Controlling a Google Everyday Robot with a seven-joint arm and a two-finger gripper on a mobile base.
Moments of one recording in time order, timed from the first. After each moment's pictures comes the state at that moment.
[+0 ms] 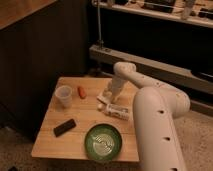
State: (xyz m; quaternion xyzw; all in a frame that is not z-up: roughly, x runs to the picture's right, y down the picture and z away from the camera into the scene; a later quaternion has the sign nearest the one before) arm 0.029 0.047 0.953 -0.26 -0.29 -0.31 0.87
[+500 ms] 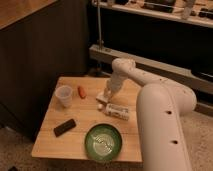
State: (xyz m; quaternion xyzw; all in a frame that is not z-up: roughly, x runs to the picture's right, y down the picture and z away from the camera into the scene) arm 0.020 0.039 0.915 -0.26 -0.29 -0.34 0.86
